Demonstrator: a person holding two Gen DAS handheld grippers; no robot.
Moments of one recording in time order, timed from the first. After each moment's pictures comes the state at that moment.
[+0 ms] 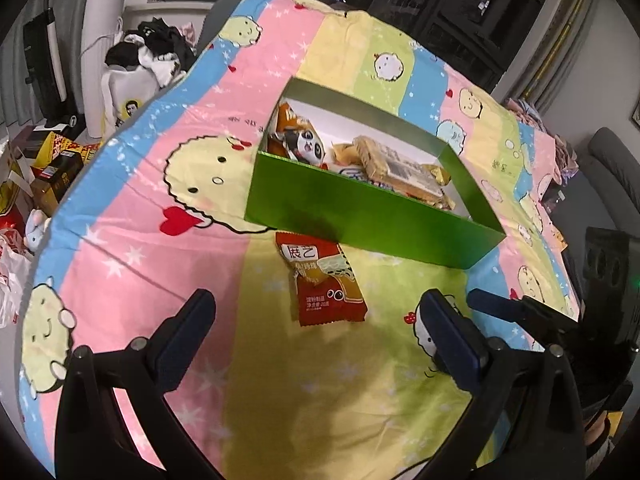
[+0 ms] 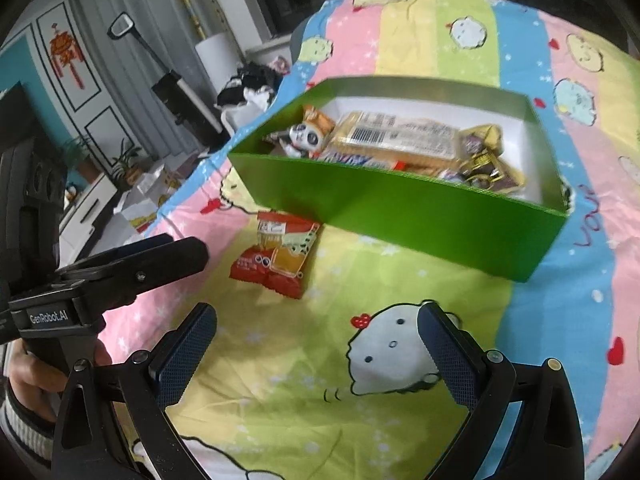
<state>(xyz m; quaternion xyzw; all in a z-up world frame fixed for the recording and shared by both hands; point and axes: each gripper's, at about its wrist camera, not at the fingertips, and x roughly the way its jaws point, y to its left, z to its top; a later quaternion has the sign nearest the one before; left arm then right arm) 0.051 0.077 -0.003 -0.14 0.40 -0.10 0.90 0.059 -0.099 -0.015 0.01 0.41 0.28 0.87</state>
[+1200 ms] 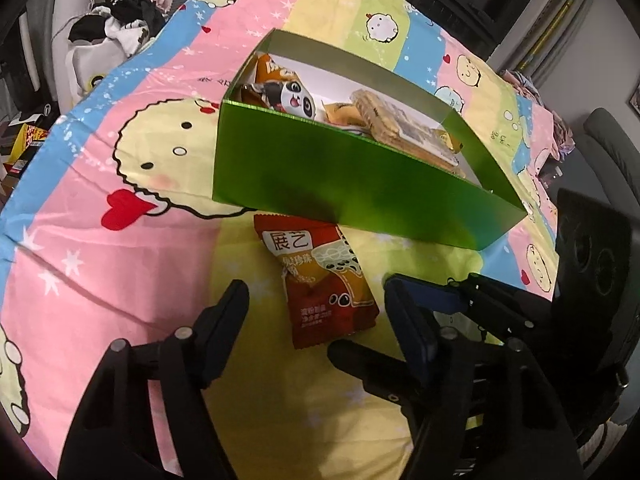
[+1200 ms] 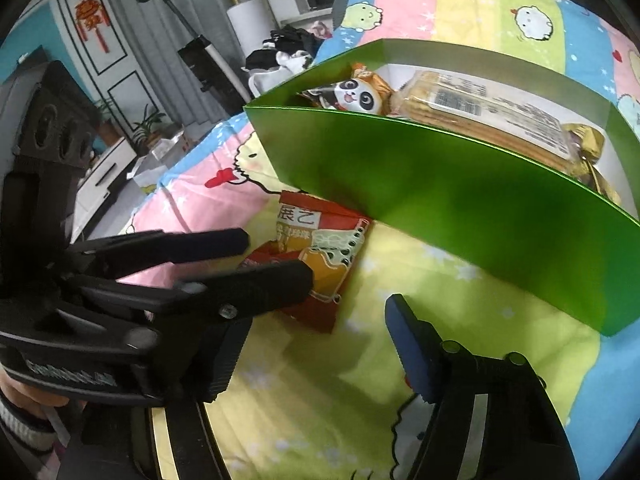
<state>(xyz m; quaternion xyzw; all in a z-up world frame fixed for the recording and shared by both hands) 0.085 0.068 -0.036 -0.14 0.44 -0.15 0.87 0.092 -0.053 -0.049 -0.03 0.42 0.33 0.84</state>
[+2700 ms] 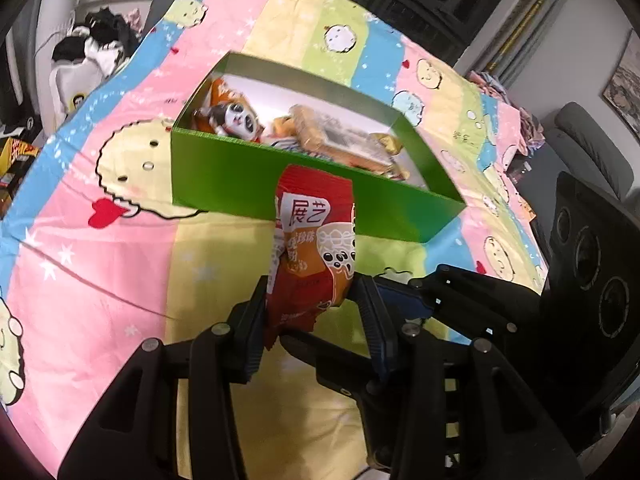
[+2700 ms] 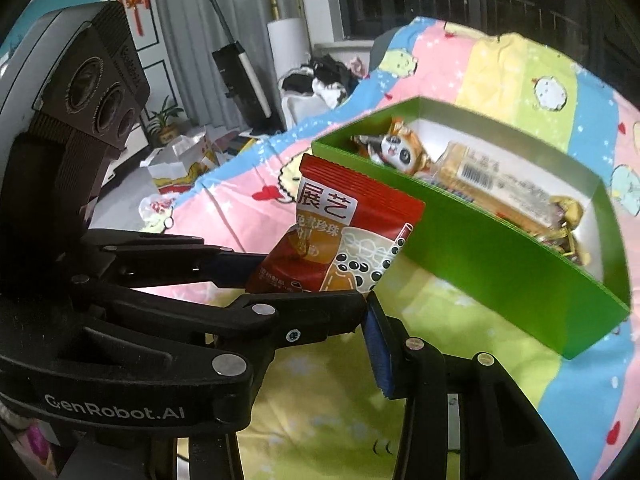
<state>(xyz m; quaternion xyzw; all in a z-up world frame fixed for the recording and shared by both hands) 0.056 0.049 -0.003 -0.14 0.42 -0.19 0.88 0.051 -0.052 -0.010 -0.10 0.35 0.34 0.86</state>
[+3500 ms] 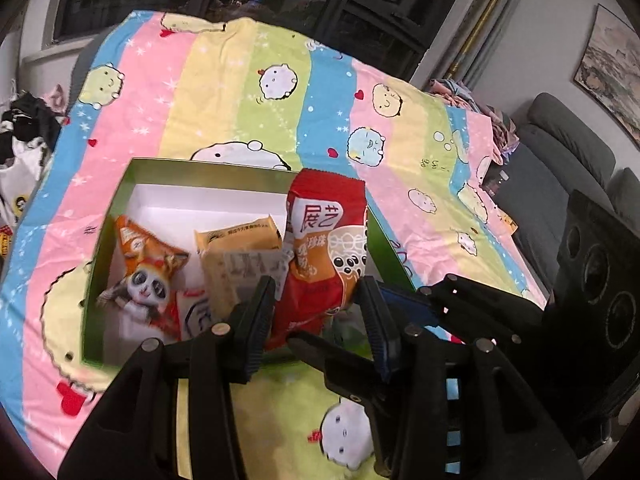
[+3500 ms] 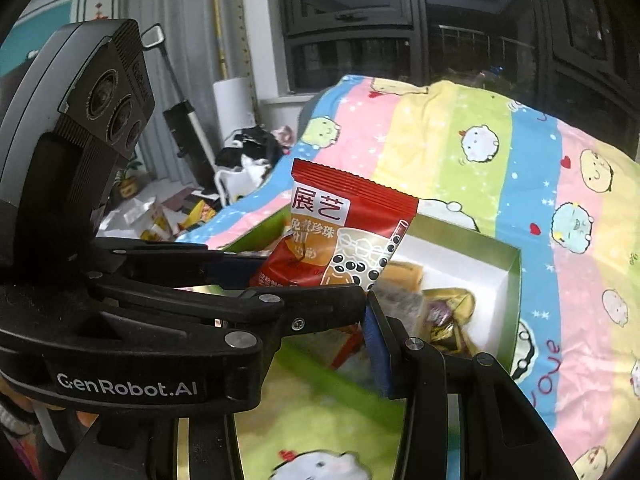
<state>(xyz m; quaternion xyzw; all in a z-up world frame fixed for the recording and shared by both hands) 0.161 0.002 0.051 -0.10 0.38 -0.25 0.88 0.133 -0.097 0.054 -0.06 0.29 0.28 0.91</state>
